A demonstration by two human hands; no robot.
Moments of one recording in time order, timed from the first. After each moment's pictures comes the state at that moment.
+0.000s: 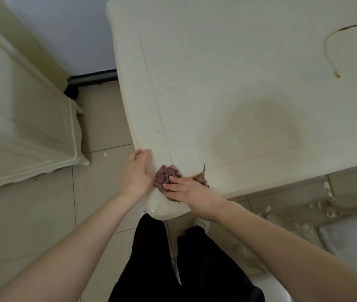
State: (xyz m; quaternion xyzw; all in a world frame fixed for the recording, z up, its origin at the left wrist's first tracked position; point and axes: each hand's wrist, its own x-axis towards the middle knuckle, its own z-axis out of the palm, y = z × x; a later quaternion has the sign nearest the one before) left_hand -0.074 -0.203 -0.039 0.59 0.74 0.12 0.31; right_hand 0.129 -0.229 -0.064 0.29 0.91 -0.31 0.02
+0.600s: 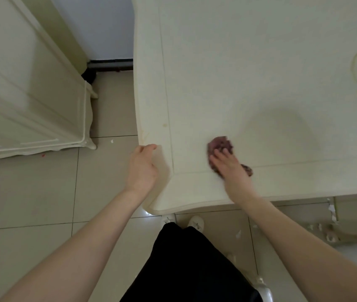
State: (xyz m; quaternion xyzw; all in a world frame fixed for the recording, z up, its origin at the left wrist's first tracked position) left_hand -0.048 -0.209 -0.045 0.53 0.78 0.19 0.28; right_hand 0.214 -0.179 -0.085 0.51 0.83 -0.19 -0.04
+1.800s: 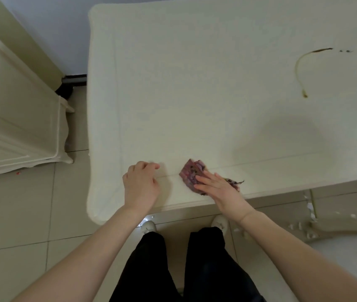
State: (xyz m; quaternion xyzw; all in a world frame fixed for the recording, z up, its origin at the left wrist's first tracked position) left_hand 0.093 -0.209 -0.035 0.59 0.77 0.08 0.21; right_hand 0.352 -0.196 -0.101 0.40 0.87 -0.27 -0.12
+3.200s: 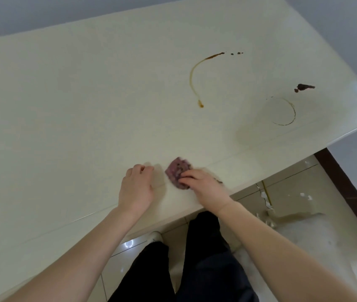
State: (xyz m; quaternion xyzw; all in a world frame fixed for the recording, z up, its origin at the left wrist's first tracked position) left_hand 0.346 -0.100 -0.044 0.72 0.65 0.03 0.22; right_hand 0.568 -0.117 -0.083 0.50 0.83 -0.22 -0.12
